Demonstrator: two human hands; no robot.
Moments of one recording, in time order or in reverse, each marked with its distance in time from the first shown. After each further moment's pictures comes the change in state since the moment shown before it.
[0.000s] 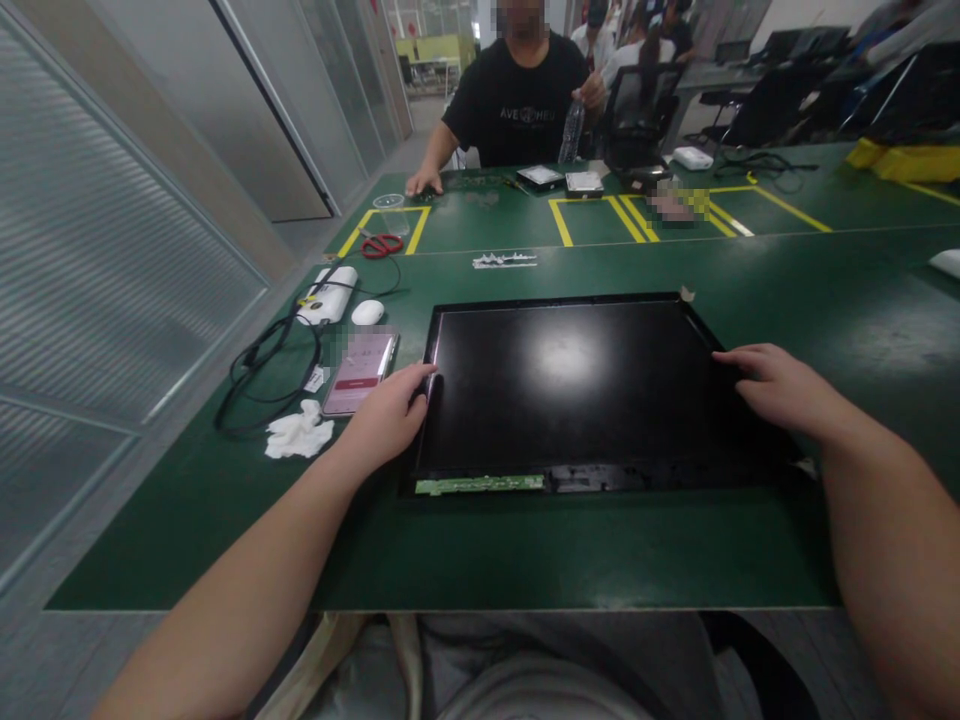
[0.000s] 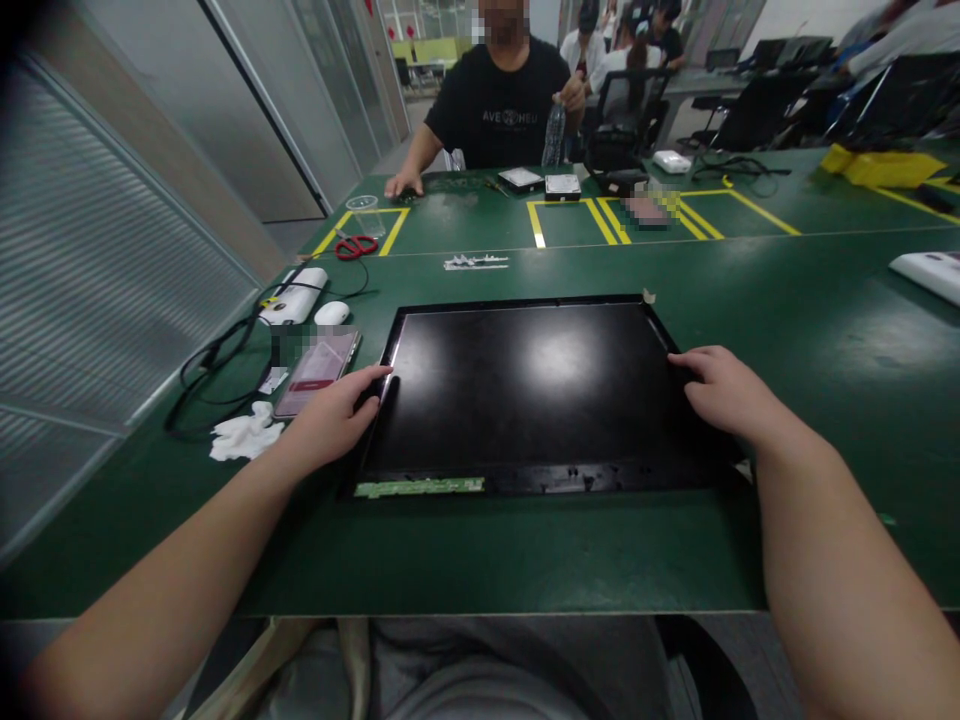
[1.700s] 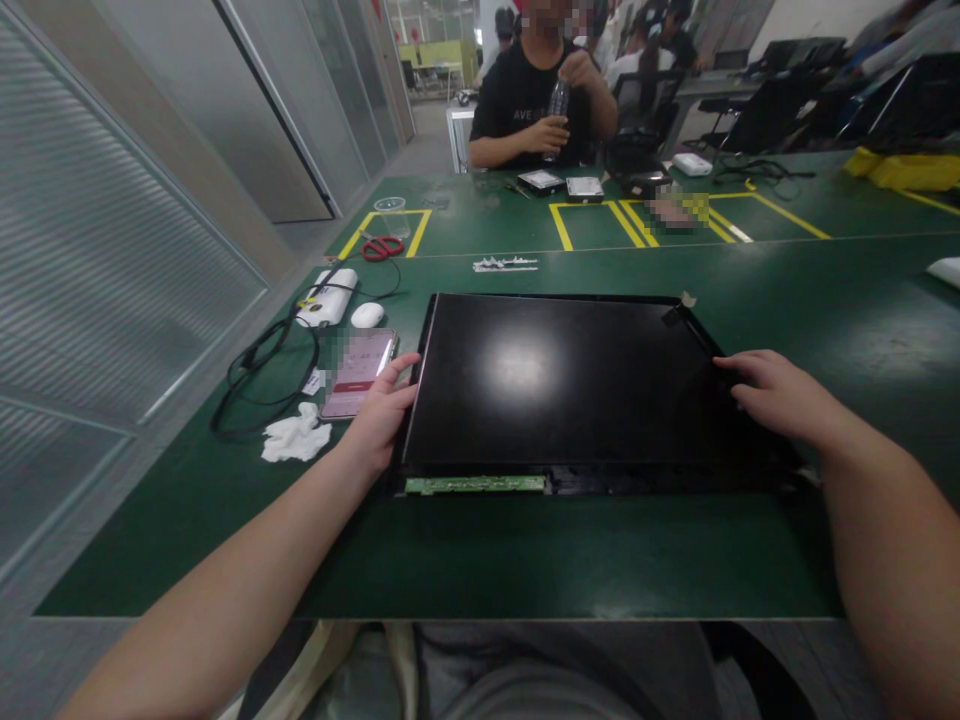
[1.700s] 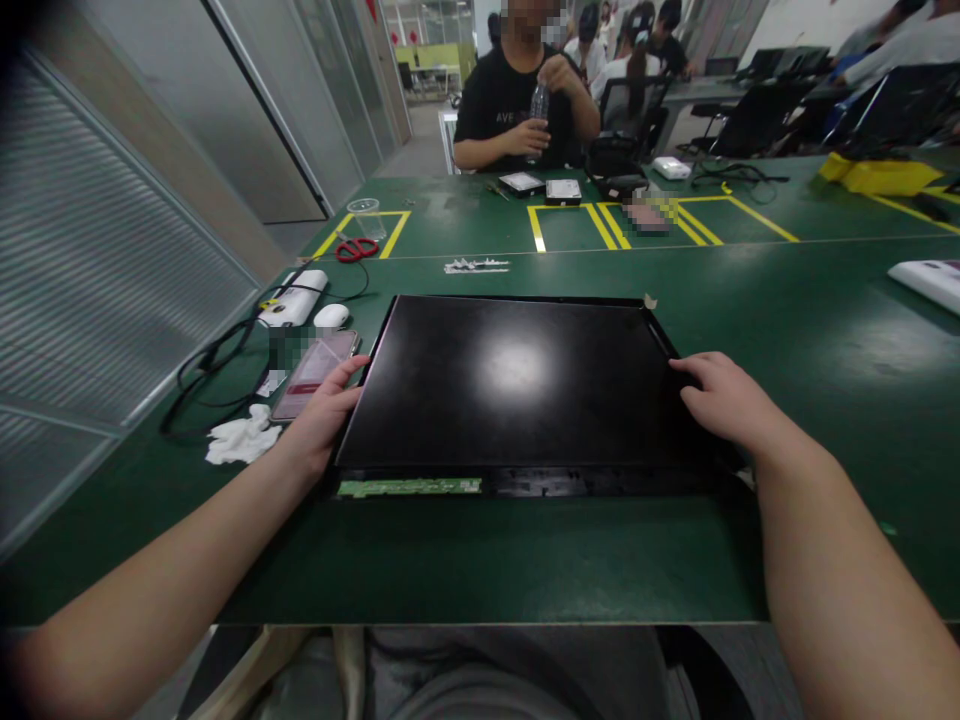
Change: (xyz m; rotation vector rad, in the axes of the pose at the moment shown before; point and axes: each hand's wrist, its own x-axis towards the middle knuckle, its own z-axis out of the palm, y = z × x) left_hand 0.007 0.034 0.002 -1.459 0.259 -0.673; right_hand 0.000 0.004 0.008 -0.018 0.029 -0.029
